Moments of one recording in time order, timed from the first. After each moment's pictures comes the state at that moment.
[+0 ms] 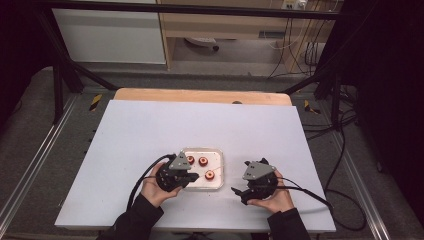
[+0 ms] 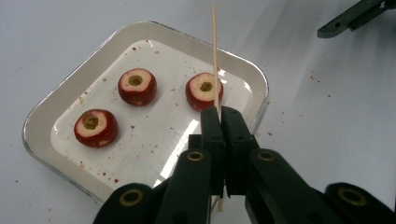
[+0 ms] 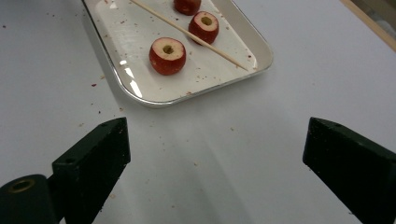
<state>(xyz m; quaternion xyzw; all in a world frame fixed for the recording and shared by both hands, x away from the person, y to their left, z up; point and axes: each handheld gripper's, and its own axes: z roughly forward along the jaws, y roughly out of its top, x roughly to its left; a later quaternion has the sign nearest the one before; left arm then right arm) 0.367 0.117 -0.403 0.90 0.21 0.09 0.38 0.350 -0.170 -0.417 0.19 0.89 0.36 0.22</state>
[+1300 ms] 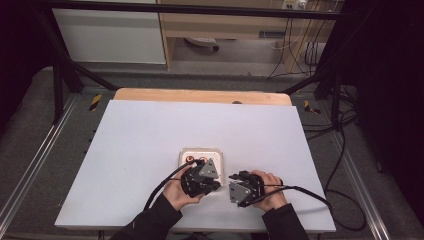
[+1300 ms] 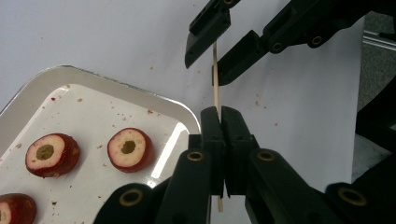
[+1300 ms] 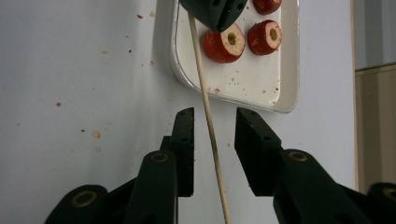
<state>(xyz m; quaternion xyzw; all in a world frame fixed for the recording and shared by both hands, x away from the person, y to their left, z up) 0.355 0.053 -0.396 0.92 0.15 0.06 0.35 0.337 -0.139 -0.418 -0.10 0.92 0.20 0.31</state>
